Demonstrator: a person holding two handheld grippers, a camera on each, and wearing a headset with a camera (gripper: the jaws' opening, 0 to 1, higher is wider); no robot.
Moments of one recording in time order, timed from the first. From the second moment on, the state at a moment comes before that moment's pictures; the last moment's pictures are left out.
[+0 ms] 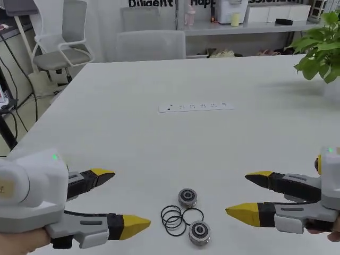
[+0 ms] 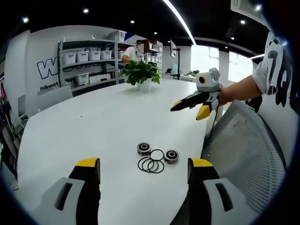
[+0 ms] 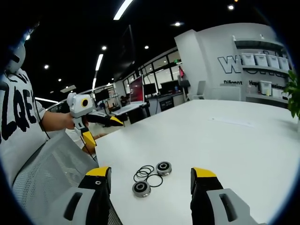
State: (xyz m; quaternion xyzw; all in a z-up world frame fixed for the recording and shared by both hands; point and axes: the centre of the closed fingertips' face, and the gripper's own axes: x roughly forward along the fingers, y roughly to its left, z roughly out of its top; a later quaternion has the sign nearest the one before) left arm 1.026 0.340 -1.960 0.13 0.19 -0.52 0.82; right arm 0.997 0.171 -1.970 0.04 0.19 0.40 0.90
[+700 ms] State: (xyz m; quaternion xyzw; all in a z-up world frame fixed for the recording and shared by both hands) left arm 1.014 0.348 -1.966 0.13 0.20 -0.51 0.82; right arm 0.976 0.158 -1.978 0.01 0.19 0.38 0.90
